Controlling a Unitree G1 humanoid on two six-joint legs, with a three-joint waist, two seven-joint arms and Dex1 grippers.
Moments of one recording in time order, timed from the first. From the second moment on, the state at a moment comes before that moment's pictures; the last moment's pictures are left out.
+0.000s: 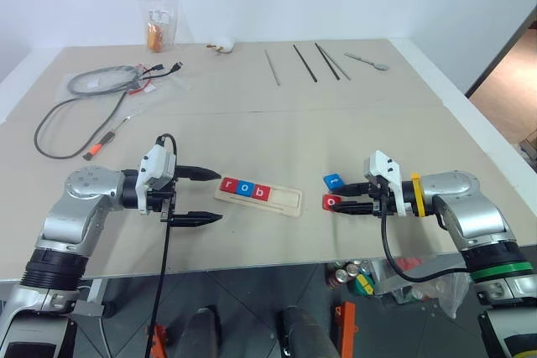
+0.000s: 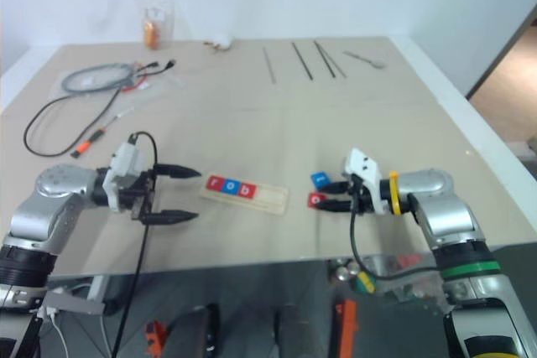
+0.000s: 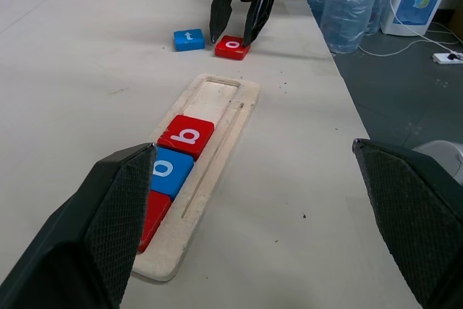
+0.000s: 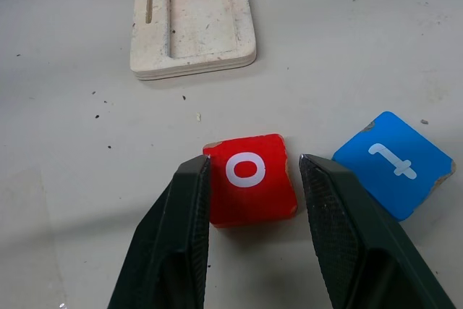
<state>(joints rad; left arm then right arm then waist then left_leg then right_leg) -0.44 0.68 -0.02 0.07 -0.47 0.20 -1.40 -0.52 -0.78 0.12 0.24 0.25 0.31 1.30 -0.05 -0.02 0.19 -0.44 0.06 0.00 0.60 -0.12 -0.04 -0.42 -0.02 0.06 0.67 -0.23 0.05</state>
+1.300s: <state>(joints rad) -0.45 0.68 -0.02 0.07 -0.47 0.20 -1.40 -0.49 -0.78 0.10 0.23 0.27 0.35 1.28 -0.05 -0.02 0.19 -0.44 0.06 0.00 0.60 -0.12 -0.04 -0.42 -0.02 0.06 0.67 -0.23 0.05</state>
